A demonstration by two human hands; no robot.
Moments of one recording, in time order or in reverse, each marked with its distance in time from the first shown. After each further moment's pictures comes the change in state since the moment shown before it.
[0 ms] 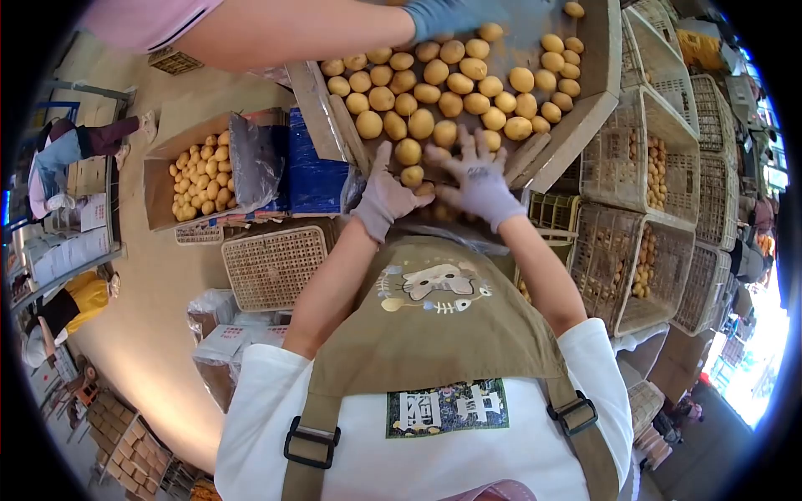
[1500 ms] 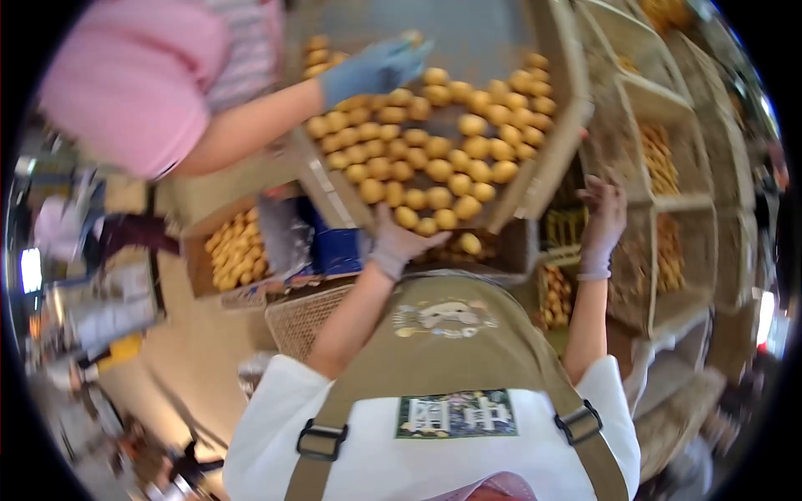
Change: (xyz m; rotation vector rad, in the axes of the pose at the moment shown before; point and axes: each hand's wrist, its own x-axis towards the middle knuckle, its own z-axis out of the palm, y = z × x) left_hand 0.013 0.009 0.011 -0.026 -0.071 -0.115; right_hand -0.103 0.127 -0.047 1.338 1.133 0.490
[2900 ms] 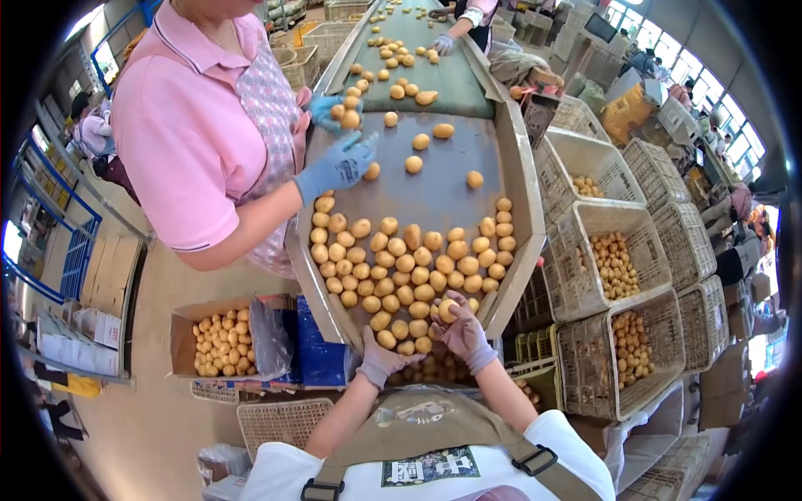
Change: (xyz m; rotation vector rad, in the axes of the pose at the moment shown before) left_hand -0.004 -0.004 0.013 -0.037 0.036 -0.016; right_hand -0.052 0.041 0.129 0.831 -0.598 0.805
